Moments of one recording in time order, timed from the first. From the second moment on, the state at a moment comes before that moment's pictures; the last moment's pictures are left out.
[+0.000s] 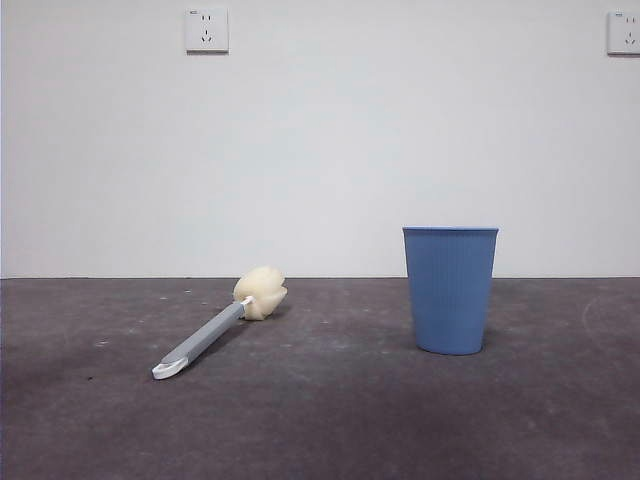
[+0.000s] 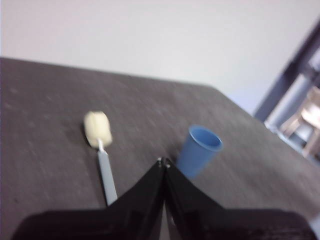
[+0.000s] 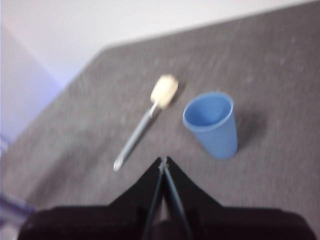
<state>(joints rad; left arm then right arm) 0.02 0.22 0.59 -0.56 0.61 -0.27 0.02 0.42 0.77 -0.77 -0.57 0.15</state>
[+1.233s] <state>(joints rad) 0.00 0.36 0.83 -1.11 0.74 0.05 0.13 0.55 0.96 -1.29 -0.57 -0.11</state>
